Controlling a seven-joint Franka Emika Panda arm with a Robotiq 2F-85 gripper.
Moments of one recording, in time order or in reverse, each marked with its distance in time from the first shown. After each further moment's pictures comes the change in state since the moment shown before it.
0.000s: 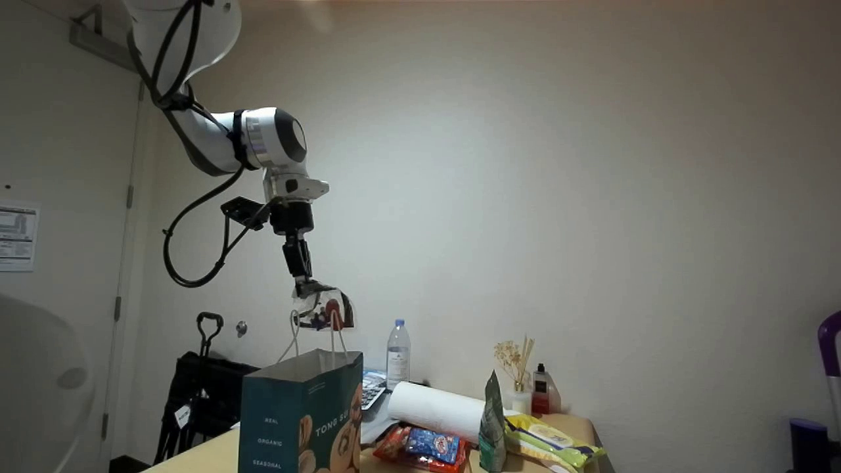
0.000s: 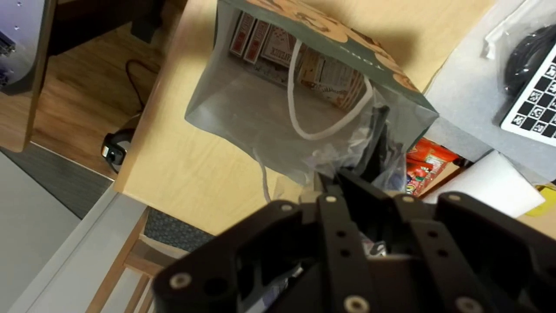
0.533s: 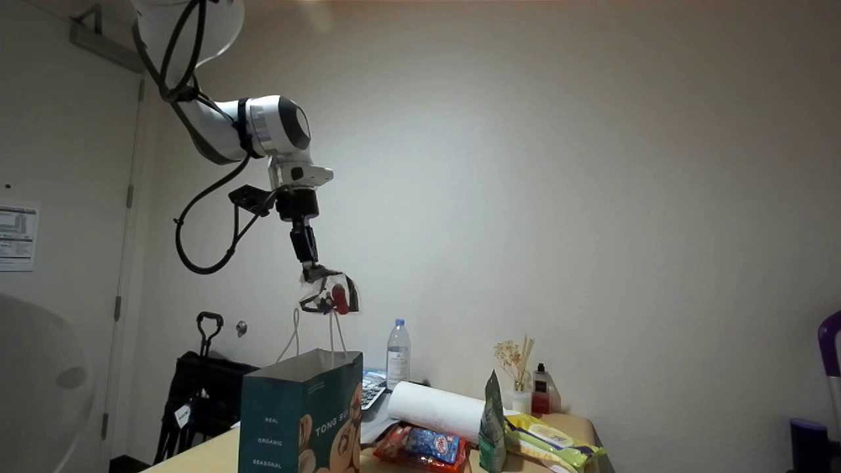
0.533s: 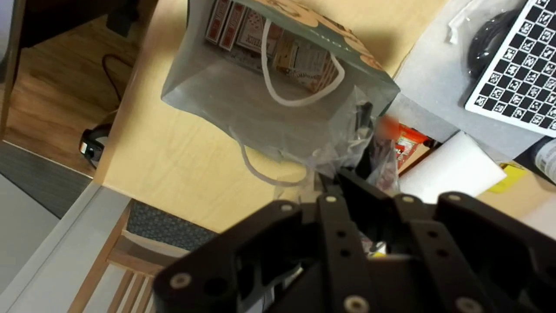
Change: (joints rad) arm 0.000 0.004 -0.009 0.065 -0.009 0.005 -0.007
